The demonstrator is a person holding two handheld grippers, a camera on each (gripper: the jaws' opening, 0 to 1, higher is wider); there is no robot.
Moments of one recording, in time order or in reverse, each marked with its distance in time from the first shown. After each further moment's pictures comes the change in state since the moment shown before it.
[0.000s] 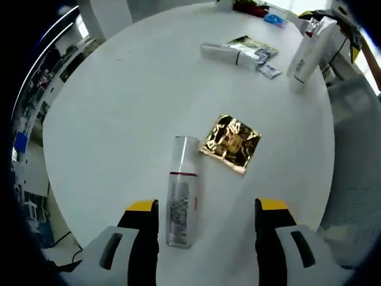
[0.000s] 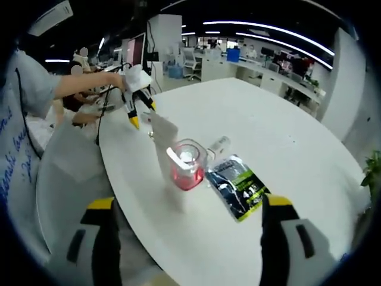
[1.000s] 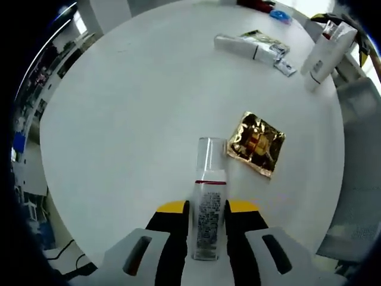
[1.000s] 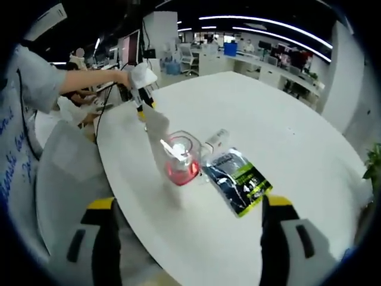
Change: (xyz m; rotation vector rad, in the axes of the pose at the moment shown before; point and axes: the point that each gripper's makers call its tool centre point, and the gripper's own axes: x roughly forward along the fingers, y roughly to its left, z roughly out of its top) left arm 0.017 0.030 0.002 -0.004 0.042 -0.011; right arm 0.005 -0.006 -0.008 0.035 0.026 0.008
